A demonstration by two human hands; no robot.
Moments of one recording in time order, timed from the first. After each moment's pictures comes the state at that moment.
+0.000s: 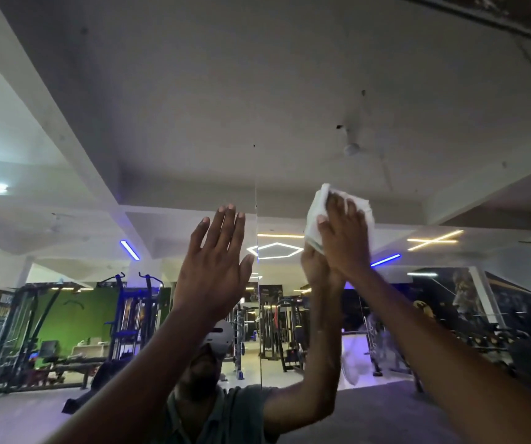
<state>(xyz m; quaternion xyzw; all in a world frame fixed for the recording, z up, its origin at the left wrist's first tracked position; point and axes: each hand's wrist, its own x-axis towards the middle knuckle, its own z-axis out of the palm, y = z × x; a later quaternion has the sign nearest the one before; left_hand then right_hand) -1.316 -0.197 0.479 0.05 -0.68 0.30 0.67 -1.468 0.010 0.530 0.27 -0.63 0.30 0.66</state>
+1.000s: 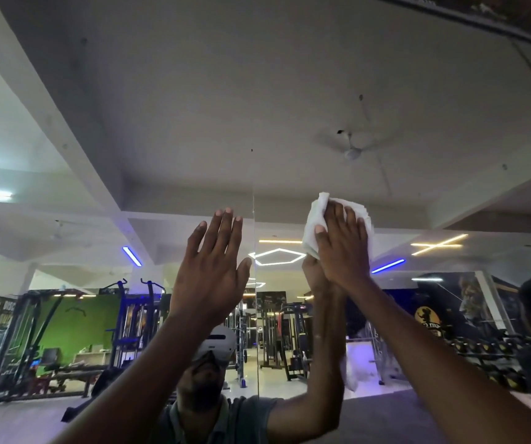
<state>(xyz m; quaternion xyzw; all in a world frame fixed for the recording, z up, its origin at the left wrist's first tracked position) -1.315 -0.194 0.477 0.06 -0.68 0.29 0.67 -1.482 0.007 0.521 0.27 -0.64 0.31 0.65</state>
